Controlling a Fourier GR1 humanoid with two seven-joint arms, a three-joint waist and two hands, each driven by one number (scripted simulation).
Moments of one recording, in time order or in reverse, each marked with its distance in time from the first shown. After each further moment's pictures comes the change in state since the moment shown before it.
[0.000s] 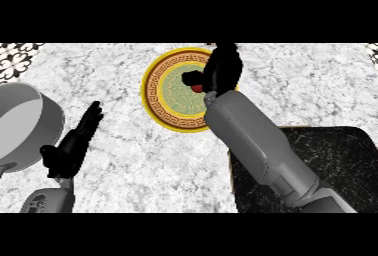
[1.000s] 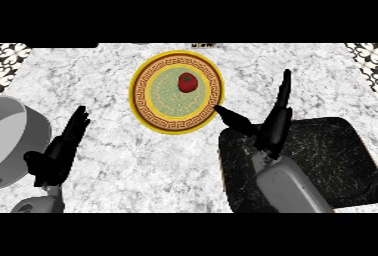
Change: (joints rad) left arm 0.052 0.017 0.047 -0.035 0.011 0.015 0.015; right arm 0.643 -0.145 -0.006 -0.663 -0.399 -0.257 -0.546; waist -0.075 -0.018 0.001
